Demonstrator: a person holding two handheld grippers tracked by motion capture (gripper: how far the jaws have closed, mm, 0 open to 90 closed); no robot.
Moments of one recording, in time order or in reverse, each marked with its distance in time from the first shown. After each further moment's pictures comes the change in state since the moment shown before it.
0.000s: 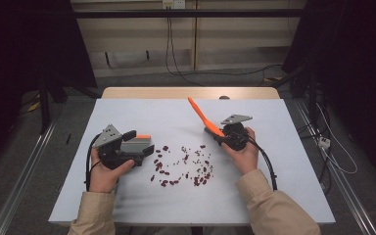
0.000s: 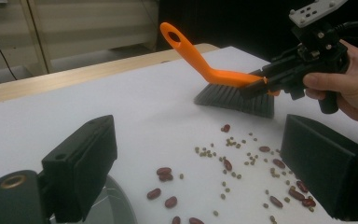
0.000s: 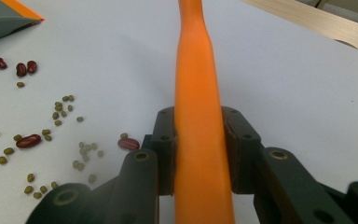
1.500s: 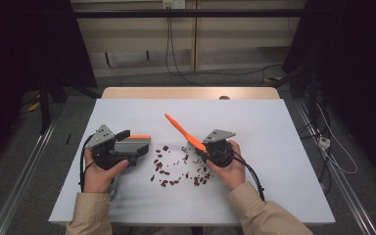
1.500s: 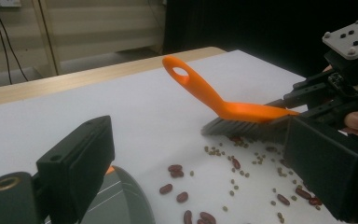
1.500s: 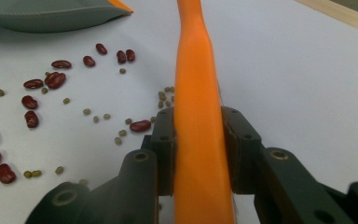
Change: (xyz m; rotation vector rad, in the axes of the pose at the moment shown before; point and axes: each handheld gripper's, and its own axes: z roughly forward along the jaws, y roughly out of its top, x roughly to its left) left arm 0.007 -0.001 -0.012 -0.010 0.026 -0.006; right arm 0.067 -0.007 -0.008 -0.019 0.098 -0.101
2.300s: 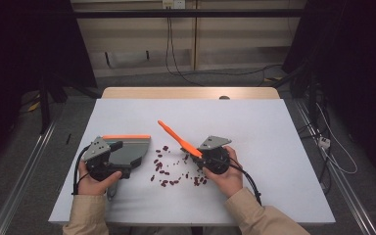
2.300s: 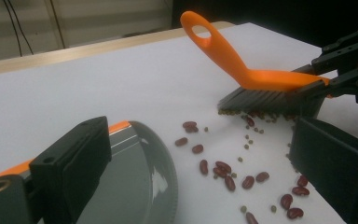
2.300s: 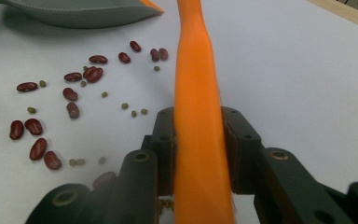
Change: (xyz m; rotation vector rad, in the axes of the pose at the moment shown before) left arm 0.006 -0.036 -0.017 0.059 0.028 0.022; right arm 0.022 -0.003 -0.006 -0.012 0.042 -0.032
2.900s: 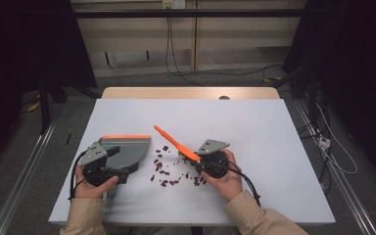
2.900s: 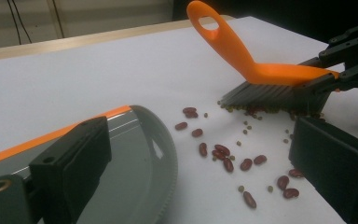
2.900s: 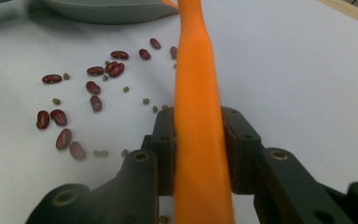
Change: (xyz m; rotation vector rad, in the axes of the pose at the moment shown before) left arm 0.000 -0.009 -0.007 0.017 0.002 -0.011; right arm 0.011 -0.001 -0.004 0.002 0.027 -0.035
